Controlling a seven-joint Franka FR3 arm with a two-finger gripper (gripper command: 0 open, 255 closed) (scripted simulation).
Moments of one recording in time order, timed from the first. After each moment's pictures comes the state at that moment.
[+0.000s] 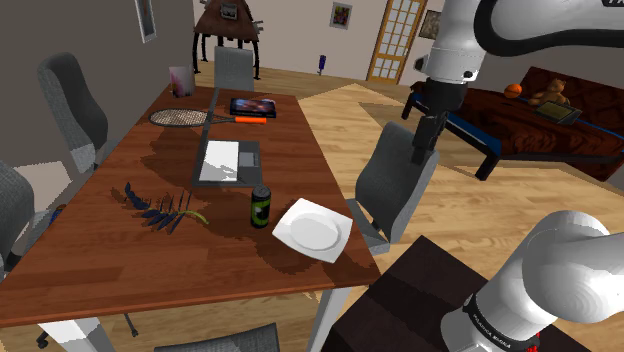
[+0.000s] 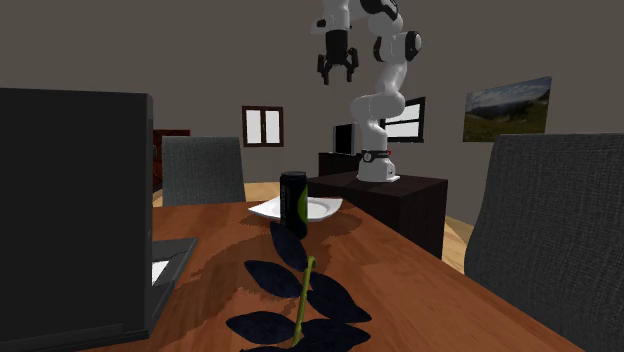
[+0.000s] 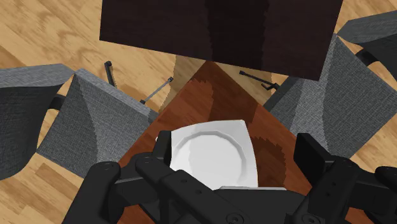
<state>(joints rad) 0.00 -0.74 0.06 -2.42 0.00 1.57 -0.12</state>
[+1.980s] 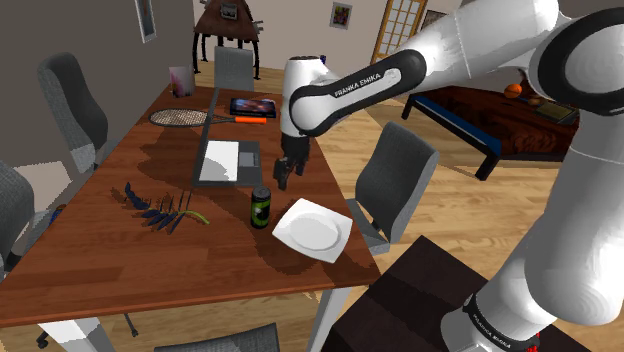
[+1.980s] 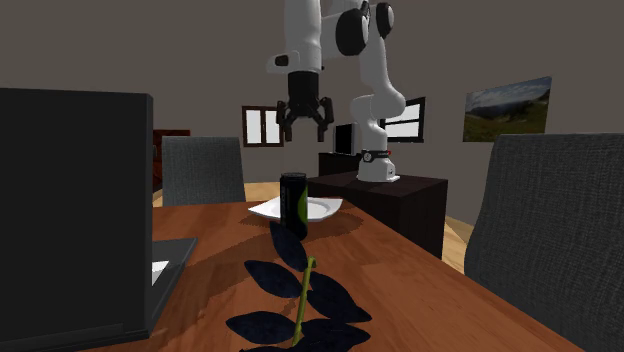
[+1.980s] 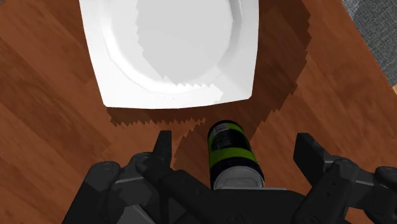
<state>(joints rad) 0.07 0.26 0.18 -1.97 -0.07 2.19 -0.03</state>
